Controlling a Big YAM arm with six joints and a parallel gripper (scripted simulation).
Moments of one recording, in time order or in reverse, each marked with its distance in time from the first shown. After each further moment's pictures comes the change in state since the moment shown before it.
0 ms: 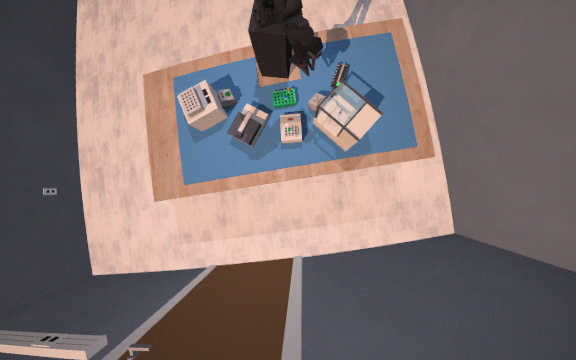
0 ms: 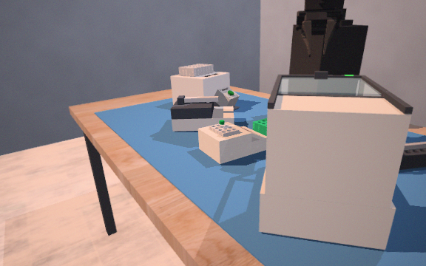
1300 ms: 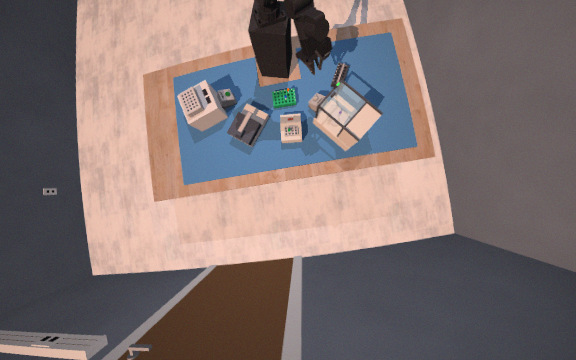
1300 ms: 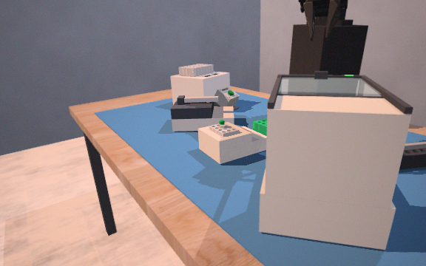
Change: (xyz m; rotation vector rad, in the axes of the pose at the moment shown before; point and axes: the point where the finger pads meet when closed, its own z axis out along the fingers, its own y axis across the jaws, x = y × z) arm -0.047 -0.001 -0.016 0.066 0.057 0.165
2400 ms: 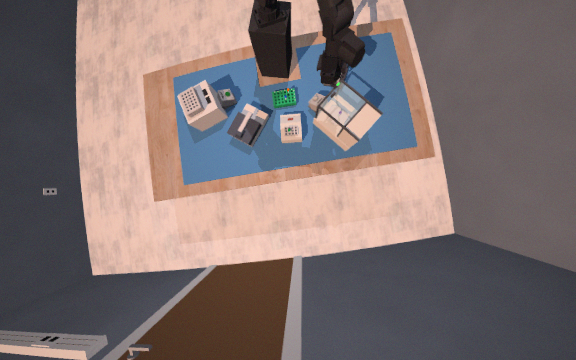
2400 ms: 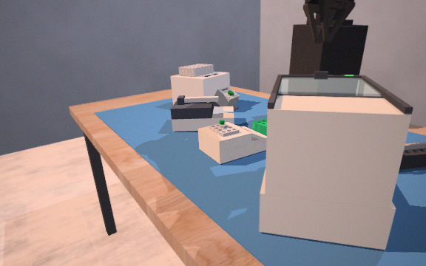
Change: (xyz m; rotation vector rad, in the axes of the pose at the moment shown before) arm -0.062 0.014 0.036 0.209 0.257 0.861
